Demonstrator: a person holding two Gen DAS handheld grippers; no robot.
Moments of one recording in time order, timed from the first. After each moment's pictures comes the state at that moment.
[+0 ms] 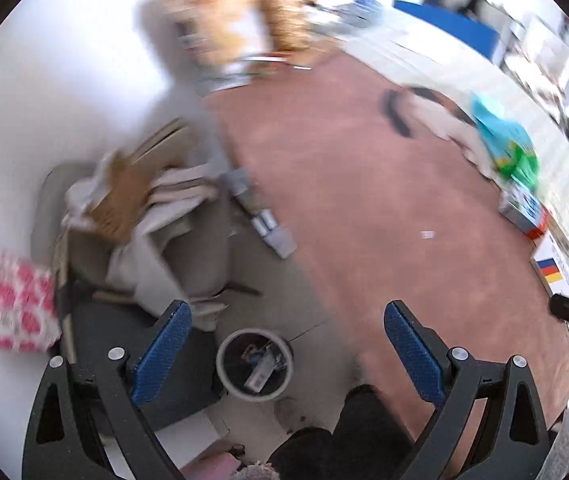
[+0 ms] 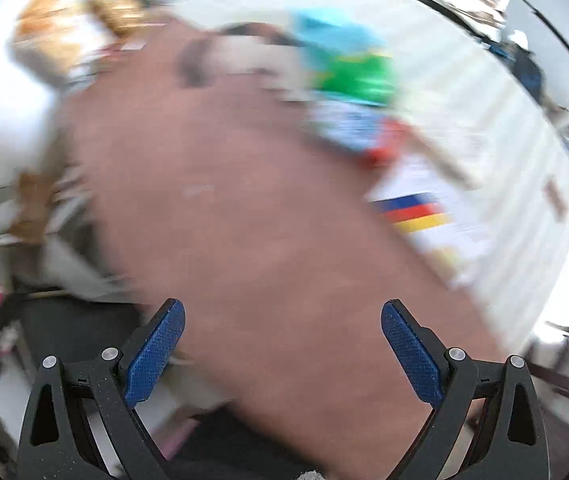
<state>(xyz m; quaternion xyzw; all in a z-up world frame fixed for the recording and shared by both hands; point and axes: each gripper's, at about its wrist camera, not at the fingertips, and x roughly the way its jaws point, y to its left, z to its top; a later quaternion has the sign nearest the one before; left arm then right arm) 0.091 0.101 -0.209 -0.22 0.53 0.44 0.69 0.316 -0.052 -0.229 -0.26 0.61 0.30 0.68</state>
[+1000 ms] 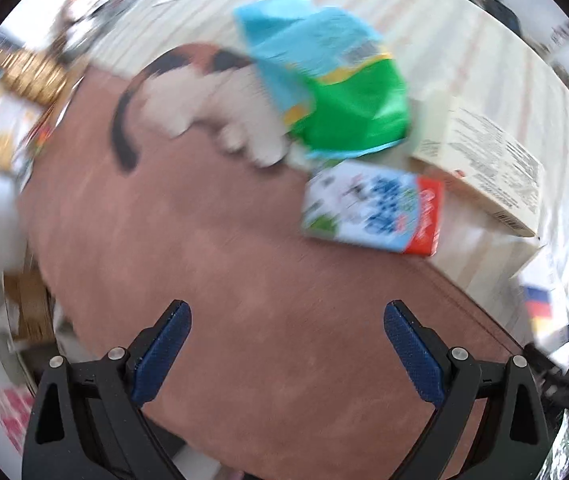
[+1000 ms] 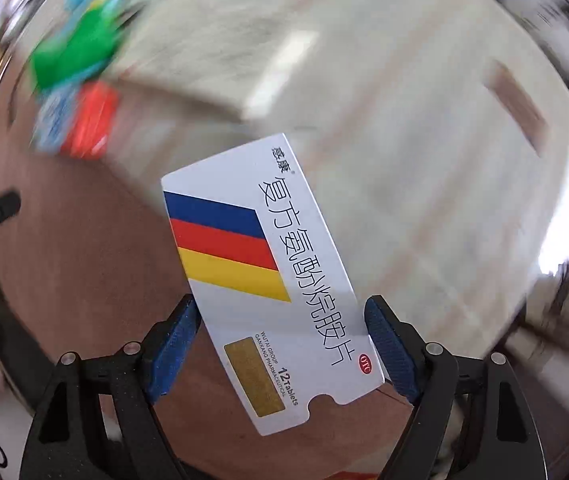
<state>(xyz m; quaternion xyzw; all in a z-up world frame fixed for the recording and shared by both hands) 0.367 0.049 -0.295 -0.15 0.66 0.25 0.69 0.513 -0.189 -0.313 -0.20 0.70 0.19 0.66</state>
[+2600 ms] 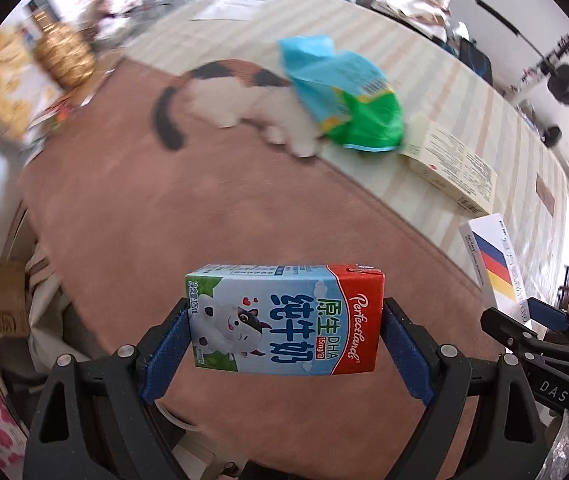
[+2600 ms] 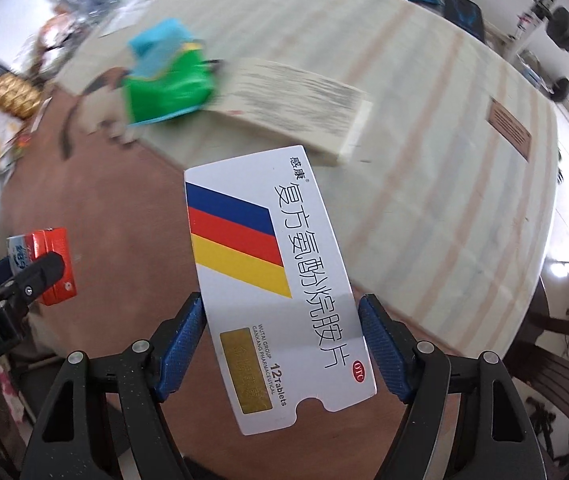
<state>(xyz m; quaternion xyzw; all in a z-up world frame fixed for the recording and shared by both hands) 0.254 0.035 -0.225 -0.21 0.58 0.24 0.75 0.360 -0.128 -0.237 -0.16 0.63 0.24 0.72</state>
